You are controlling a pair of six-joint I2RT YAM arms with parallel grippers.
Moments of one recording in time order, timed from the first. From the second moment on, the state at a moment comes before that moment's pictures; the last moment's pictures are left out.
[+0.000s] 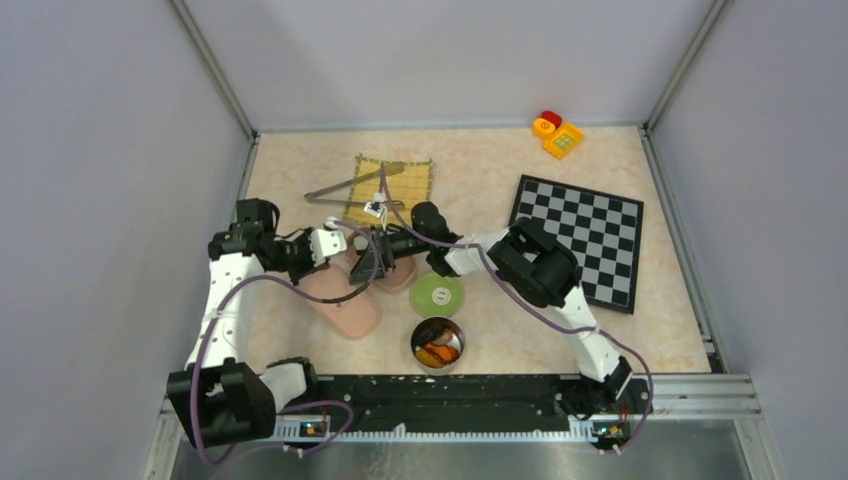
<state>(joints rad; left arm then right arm) 0.15 1.13 0.98 -1.06 0.71 1.38 0.87 2.31 1.39 0.91 -0.98 0.83</state>
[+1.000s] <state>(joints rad) 0.14 1.15 1.42 -1.15 0.84 0.91 0.85 2.20 1.42 0.93 -1.01 0.96</state>
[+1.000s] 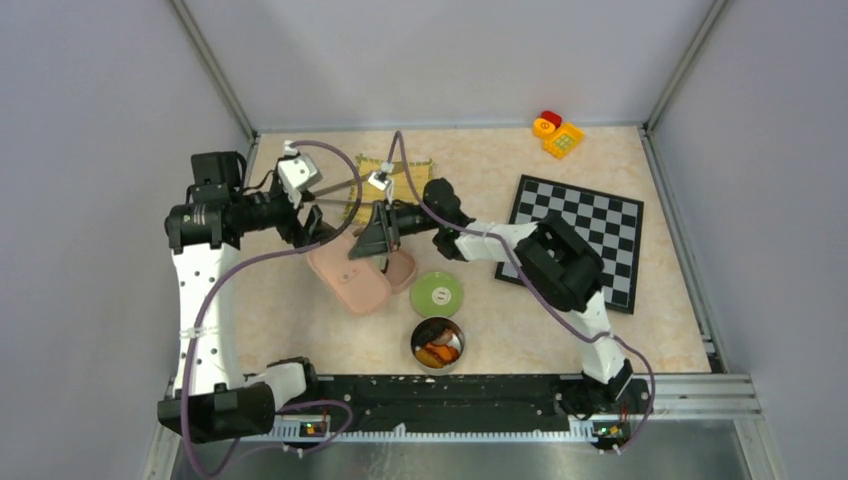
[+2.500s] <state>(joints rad) 0.02 1.13 1.41 -0.60 1.14 -0.08 0.58 1.36 1.43 -0.56 -0.52 -0.63</state>
